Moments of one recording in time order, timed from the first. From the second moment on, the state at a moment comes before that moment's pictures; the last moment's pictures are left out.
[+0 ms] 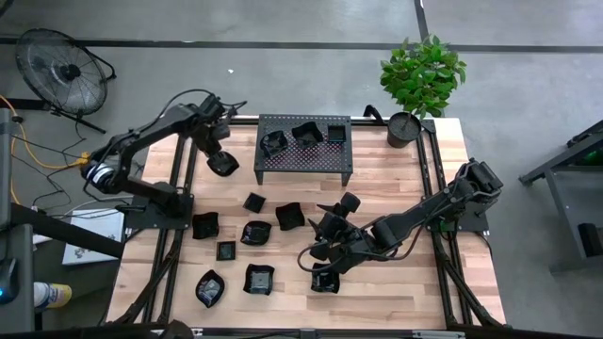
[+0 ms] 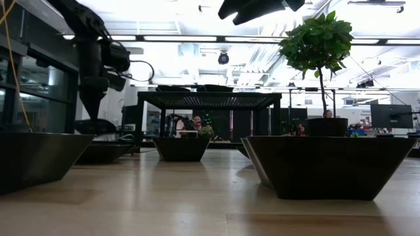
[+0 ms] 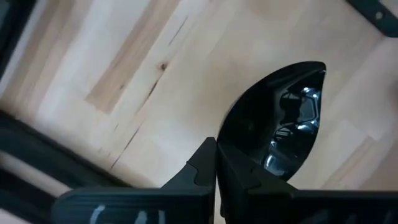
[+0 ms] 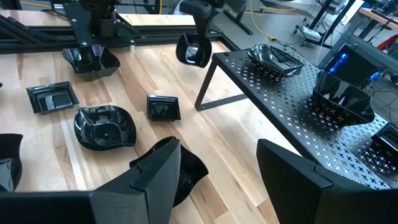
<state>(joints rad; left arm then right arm) 0.98 1.32 0.92 -0.97 0.04 0.38 0.48 1.72 1.34 -0.45 0.98 0.52</state>
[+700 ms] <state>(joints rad) 0.98 1.15 1.09 -1.12 0.13 0.31 0.48 1.72 1.34 -0.45 0.98 0.52</state>
